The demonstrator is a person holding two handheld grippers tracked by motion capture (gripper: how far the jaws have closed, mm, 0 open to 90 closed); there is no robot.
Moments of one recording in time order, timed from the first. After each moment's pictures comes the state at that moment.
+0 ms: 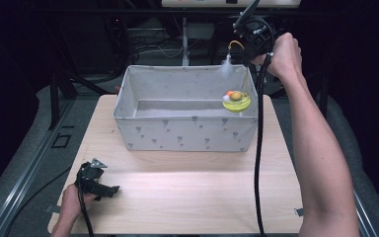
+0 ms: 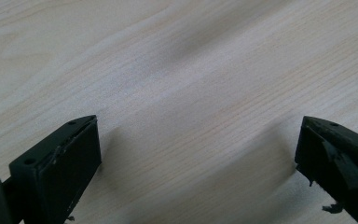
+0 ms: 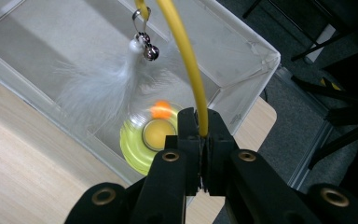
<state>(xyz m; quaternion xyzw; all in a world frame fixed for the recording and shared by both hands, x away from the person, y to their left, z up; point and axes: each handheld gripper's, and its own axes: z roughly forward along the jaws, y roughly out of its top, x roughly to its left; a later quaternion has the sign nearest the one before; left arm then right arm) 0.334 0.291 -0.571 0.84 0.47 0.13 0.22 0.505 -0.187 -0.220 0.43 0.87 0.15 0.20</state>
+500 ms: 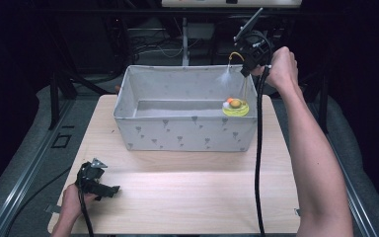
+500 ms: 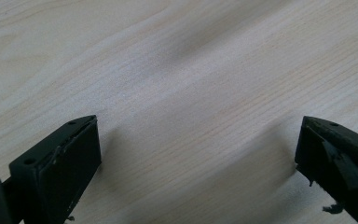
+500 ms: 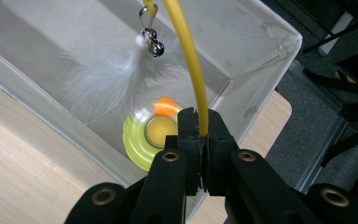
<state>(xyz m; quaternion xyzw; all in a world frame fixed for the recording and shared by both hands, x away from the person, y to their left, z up) 0.334 0.290 -0.571 0.84 0.47 0.13 0.22 0.510 -0.195 -0.255 0.43 0.87 0.15 0.18</state>
